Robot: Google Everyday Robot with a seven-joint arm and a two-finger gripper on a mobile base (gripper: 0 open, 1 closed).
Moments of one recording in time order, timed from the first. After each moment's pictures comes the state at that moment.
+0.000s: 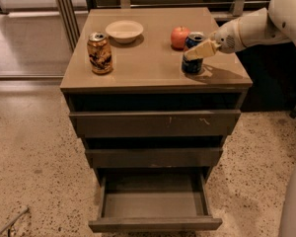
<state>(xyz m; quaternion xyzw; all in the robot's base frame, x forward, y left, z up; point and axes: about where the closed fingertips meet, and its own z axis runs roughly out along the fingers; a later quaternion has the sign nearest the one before) 0.740 -0.171 0.870 -0.41 0.79 0.22 0.40</state>
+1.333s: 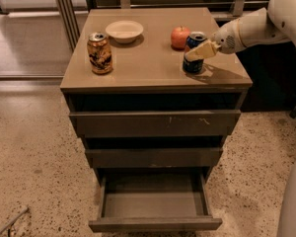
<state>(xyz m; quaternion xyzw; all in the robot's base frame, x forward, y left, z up) 0.740 -0.171 0.874 -0.41 0.79 0.22 0.40</state>
